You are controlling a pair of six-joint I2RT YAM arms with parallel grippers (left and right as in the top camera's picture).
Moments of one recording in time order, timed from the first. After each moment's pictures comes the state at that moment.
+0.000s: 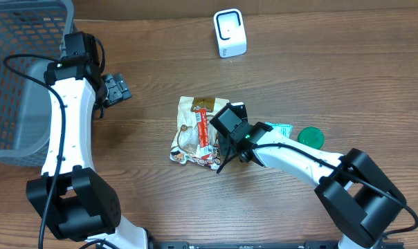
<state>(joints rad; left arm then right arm) 0.20 1.77 1.60 -1.11 -0.19 -0.31 0.80 1.88 1.15 -0.44 0.16 0.62</state>
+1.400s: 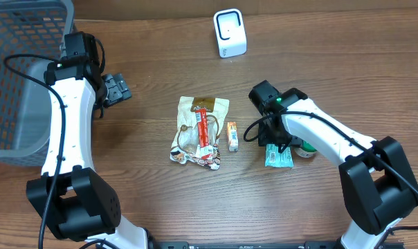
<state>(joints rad) 0.20 1.77 1.60 -1.11 -0.19 -0.31 0.53 1.88 1.28 -0.98 0.15 0.61</state>
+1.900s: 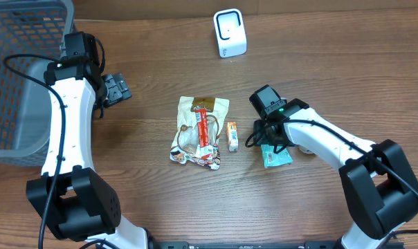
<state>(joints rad) 0.20 1.77 1.60 -1.11 -0.19 -0.31 0.54 1.85 1.16 -0.72 0.08 0.55</state>
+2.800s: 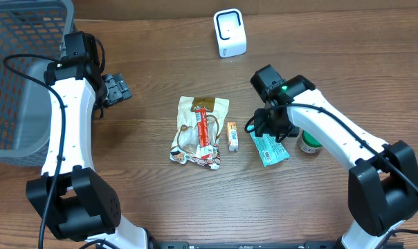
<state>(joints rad) 0.20 1.77 1.60 -1.11 -0.19 -0.31 0.51 1.86 1.39 -1.03 0.01 0.51</state>
